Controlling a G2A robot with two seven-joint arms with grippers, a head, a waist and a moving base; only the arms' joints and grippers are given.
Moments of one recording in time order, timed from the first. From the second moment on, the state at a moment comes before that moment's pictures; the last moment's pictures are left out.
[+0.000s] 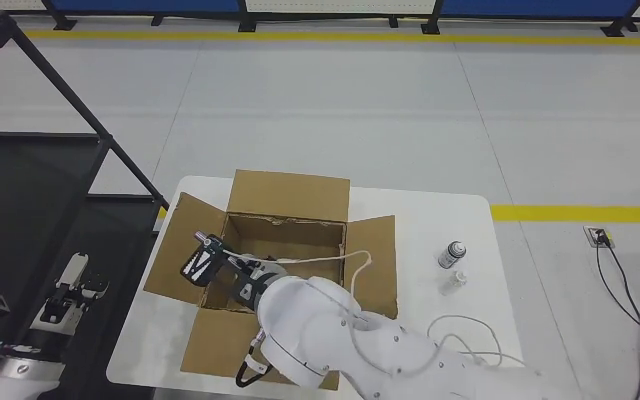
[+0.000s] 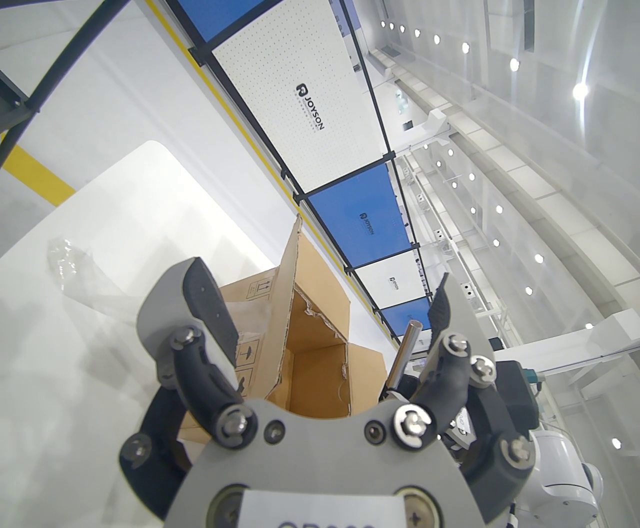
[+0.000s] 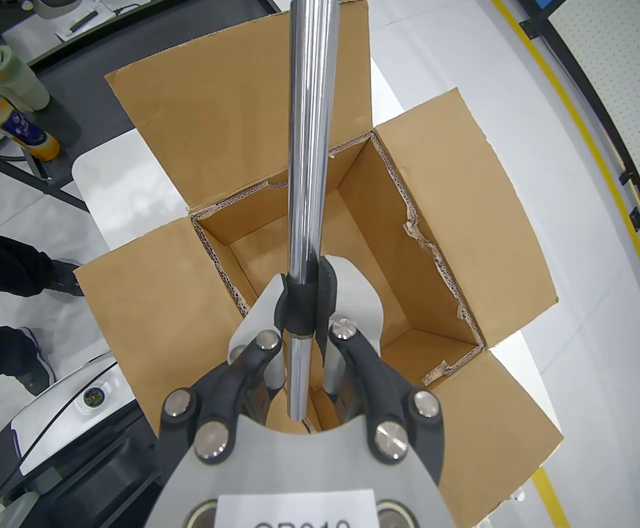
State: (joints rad) left arm 1.68 -1.14 -2.09 -1.94 -0.17 -0.16 -0.37; right arm -0.41 -1.53 0.50 -1.71 -1.16 0.20 1.20
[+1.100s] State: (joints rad) left arm 1.68 -1.14 -2.09 -1.94 -0.17 -0.16 -0.37; right arm -0.40 -1.57 0.53 -1.49 -1.13 0.26 1.15
